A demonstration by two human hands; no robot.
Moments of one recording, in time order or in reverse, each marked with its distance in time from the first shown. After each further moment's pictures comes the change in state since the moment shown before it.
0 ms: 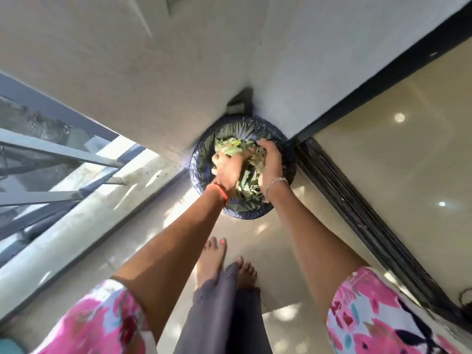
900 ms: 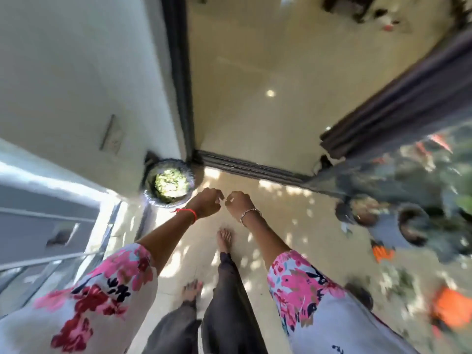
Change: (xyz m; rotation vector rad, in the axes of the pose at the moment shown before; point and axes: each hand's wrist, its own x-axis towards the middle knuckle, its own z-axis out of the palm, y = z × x) left_hand -0.416 0.109 0.034 1.614 -0.824 0.562; right_hand -0.488 -0.084 -0.133 -0.707 0.264 -0.011
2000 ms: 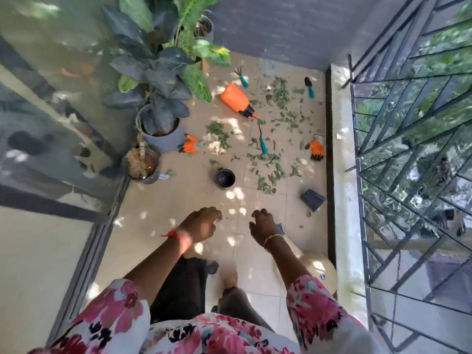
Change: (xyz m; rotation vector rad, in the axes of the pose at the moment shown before) left_hand -0.036 0.437 0.397 1.024 -0.901 1.142; right_hand -0.325 0.489 -0.017 0.814 0.607 0.990
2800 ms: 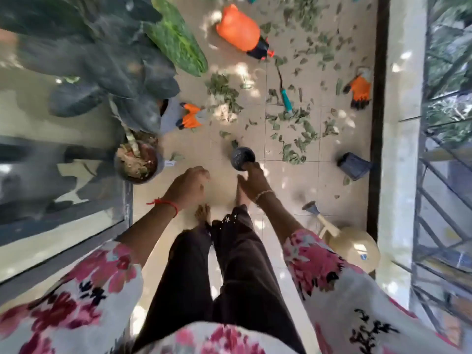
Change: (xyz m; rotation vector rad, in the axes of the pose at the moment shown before) left_hand 0.240 -0.156 -0.114 0.003 -0.124 -0.099; right_hand 0.297 -0.088 -0.037 0.445 -0.087 0.095
